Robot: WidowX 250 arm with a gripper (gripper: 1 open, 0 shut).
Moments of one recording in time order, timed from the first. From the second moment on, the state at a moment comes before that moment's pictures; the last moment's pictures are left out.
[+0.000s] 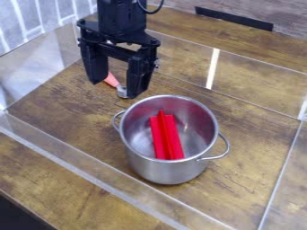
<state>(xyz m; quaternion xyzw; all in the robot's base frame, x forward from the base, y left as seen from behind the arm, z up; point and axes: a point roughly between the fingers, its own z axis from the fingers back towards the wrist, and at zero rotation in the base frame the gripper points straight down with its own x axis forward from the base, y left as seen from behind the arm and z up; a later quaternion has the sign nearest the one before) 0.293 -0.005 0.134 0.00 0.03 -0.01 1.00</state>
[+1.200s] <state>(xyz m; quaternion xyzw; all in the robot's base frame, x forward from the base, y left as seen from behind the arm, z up) 0.284 -0.045 0.085 -0.03 0.07 0.16 0.98</state>
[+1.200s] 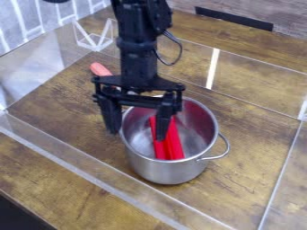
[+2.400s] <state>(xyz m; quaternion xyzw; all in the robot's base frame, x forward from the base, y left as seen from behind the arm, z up) 0.298 -0.064 0.085 -0.06 -0.01 0.25 0.97</state>
